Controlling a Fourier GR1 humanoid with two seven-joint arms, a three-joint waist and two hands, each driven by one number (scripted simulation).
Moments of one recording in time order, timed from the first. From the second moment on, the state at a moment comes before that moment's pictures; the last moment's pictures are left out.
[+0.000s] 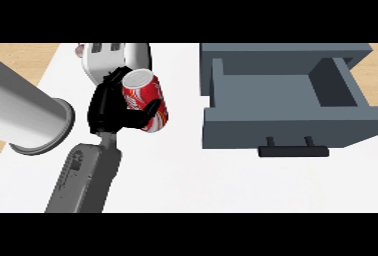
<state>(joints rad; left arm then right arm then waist) -0.43 0.01 0.01 -1.36 0.28 0.18 0.00 0.47 0.00 -0.71 -2.30 -0.55 0.49 0.25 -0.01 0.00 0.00</state>
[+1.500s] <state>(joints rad) -1.09 0.00 -0.14 -1.01 0.33 0.54 0.14 0.43 -0.02 -0.68 -2.29 -0.54 0.46 0.26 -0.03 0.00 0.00</state>
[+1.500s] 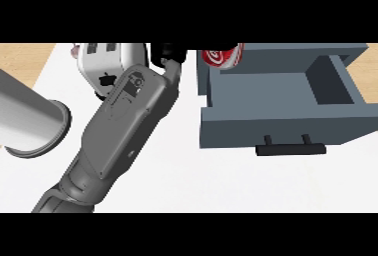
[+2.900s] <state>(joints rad) -1.39 0.00 -0.47 -0.56 0.79 0.71 -0.06 0.35 -0.02 -0.65 -2.30 -0.52 0.45 0.31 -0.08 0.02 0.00</state>
